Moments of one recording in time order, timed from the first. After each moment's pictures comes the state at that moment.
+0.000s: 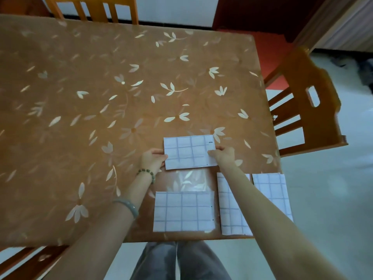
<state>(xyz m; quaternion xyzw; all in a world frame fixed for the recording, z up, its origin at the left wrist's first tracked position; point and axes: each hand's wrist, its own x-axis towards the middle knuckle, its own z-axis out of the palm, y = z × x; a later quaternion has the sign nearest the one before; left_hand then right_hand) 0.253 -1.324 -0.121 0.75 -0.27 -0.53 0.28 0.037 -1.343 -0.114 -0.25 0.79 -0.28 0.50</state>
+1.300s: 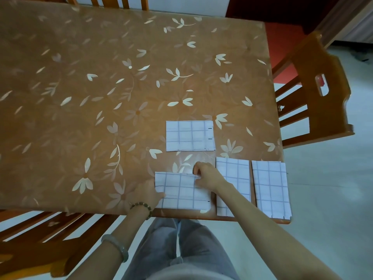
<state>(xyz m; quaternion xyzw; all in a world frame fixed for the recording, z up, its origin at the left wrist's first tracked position) 0.250 -1.181 -0.129 0.77 -0.51 -0.38 -0.04 0.040 -1.249 -0.150 -0.71 0.56 0.05 0.42</state>
